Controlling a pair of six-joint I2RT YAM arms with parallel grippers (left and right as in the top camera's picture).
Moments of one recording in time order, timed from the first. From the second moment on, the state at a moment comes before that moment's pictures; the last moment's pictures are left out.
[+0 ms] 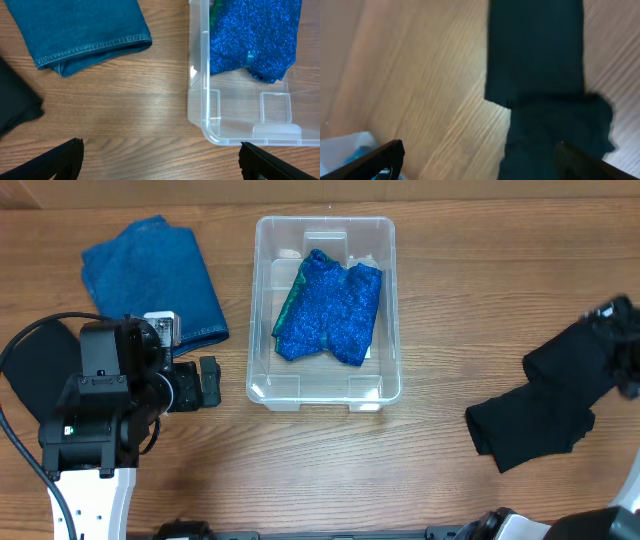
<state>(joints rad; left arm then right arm) 0.03 1.06 1.21 -1.13 0.12 -0.07 -0.62 1.43 1.33 -1.02 -0.21 0.50</state>
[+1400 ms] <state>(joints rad) 0.03 1.06 1.21 -1.13 0.12 -0.07 -0.58 1.25 0.80 -0.62 -0.76 0.34</state>
